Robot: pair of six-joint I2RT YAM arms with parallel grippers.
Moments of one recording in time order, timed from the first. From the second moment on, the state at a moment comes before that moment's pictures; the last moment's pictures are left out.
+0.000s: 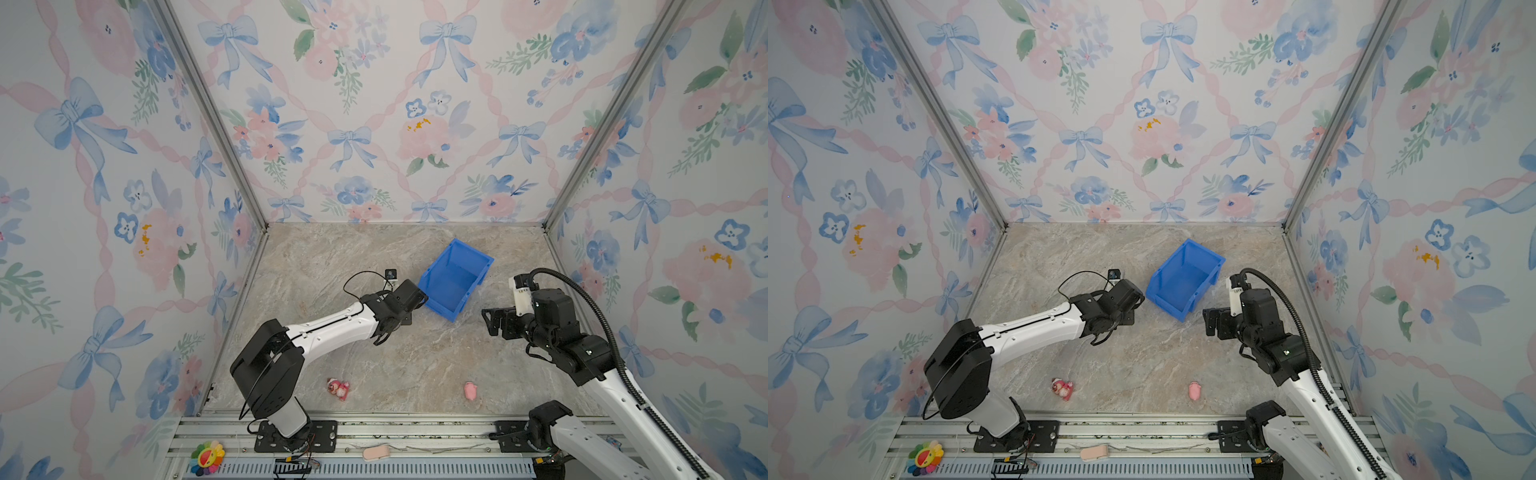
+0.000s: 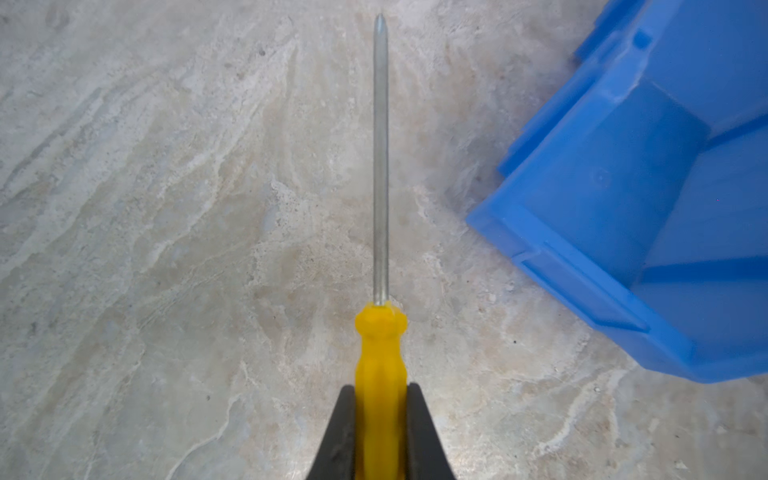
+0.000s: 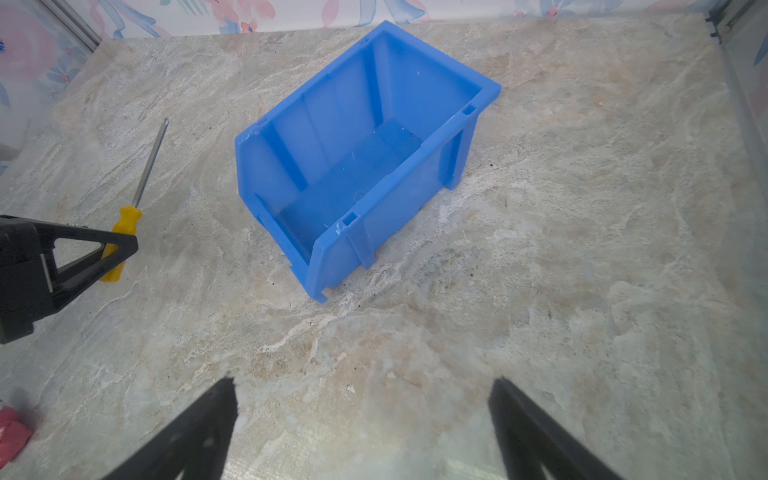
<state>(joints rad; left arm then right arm) -0.86 1.61 1.15 -0.54 -0.43 -0.73 0.37 0.77 0.78 -0.68 0.01 0.22</state>
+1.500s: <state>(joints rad) -0.84 2.16 1.72 -0.34 -0.09 -0.19 0.22 0.79 0.79 -0.72 -0.07 0.24</state>
